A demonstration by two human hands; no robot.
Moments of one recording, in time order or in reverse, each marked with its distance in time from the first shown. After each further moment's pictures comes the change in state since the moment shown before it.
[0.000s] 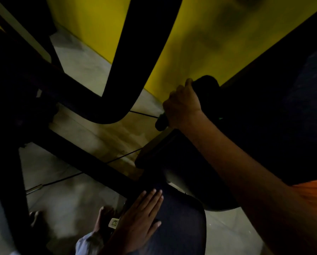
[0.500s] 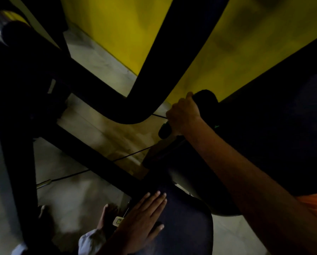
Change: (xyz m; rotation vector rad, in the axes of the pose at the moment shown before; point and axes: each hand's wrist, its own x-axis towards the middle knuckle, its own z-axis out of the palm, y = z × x) left_hand -0.010 -0.011 -0.017 -0.036 0.008 -0.019; right_hand 0.011 -0.022 -0.015 0.386 -0.149 -0.133
